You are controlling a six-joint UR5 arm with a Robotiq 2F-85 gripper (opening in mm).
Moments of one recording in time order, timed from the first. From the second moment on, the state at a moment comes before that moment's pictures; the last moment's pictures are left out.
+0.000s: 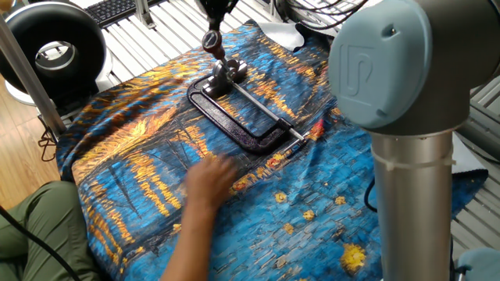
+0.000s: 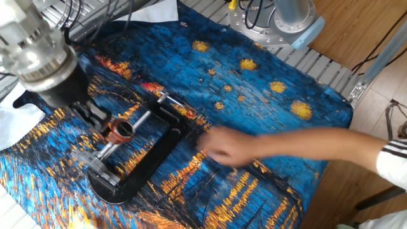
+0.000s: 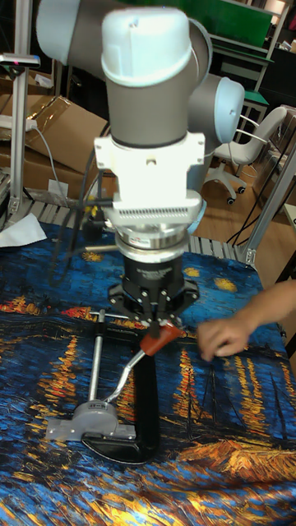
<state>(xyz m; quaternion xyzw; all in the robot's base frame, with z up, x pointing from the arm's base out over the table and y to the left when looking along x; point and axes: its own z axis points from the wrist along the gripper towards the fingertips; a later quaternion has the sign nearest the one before) 0.689 0.032 0.218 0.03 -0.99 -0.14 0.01</state>
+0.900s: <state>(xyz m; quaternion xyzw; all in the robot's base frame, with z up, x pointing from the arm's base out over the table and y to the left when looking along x) 0.702 0.016 0.214 0.07 -0.99 -0.08 0.01</state>
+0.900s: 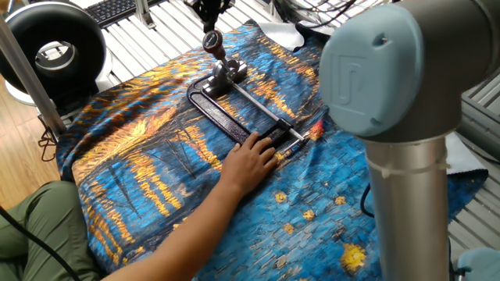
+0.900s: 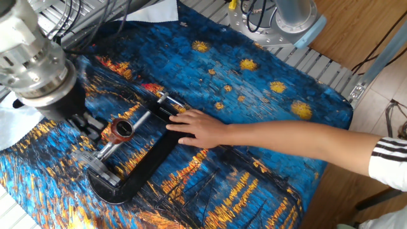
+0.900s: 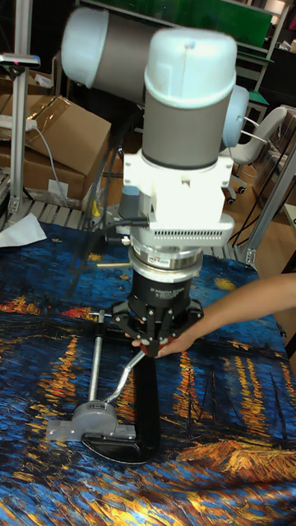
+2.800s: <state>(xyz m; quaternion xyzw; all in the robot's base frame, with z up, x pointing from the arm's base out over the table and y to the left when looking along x) 0.689 0.068 0.166 0.04 -0.99 -0.11 -0.01</state>
